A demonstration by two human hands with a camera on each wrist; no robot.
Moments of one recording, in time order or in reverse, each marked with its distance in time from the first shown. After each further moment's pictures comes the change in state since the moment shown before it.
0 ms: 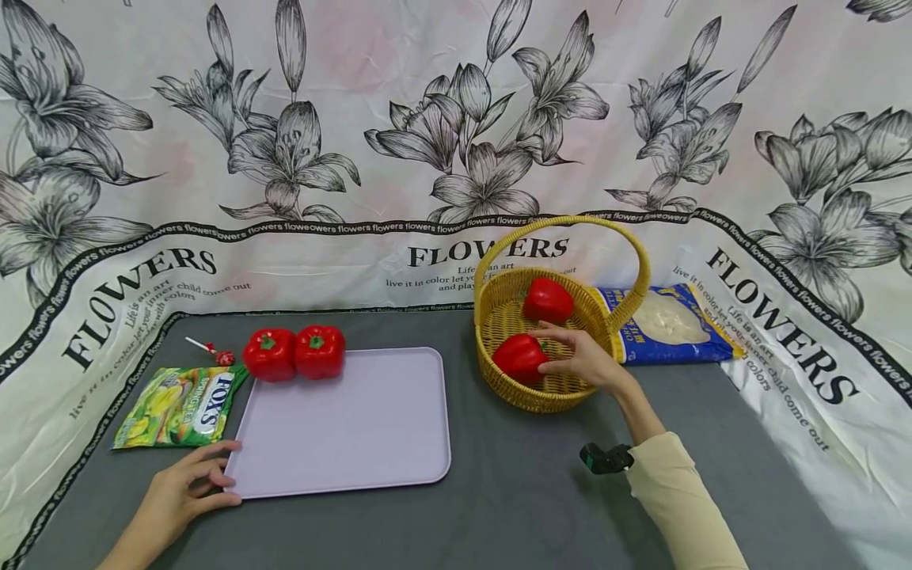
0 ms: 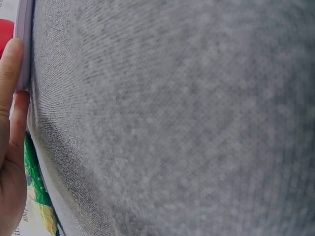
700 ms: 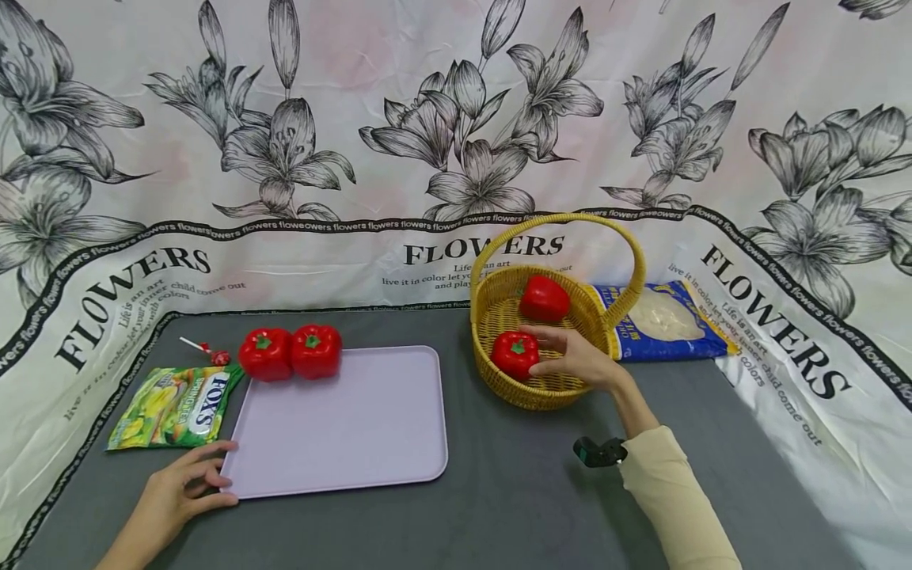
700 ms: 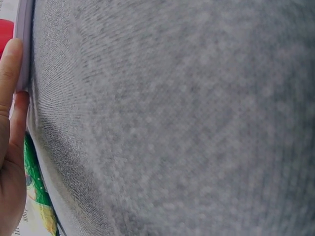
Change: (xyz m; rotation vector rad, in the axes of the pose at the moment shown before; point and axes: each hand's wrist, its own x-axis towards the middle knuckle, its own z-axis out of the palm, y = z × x) left_hand -0.002 0.000 0.001 -0.005 0.001 -0.015; right_hand 0.002 -0.003 0.004 0.099 -0.069 0.037
